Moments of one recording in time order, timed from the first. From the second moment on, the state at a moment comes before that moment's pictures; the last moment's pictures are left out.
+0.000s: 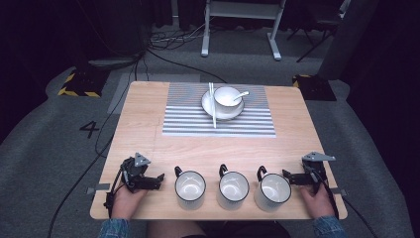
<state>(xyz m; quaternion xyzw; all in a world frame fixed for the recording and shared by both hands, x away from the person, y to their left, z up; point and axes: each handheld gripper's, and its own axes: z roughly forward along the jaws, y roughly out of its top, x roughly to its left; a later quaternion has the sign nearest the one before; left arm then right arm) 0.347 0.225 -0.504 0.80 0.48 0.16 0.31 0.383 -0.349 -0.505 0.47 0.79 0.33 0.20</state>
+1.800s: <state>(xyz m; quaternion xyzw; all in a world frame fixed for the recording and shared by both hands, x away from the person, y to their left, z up) 0.325 0.234 -0.474 0.75 0.49 0.19 0.40 0.383 -0.350 -0.505 0.47 0.79 0.33 0.20</state>
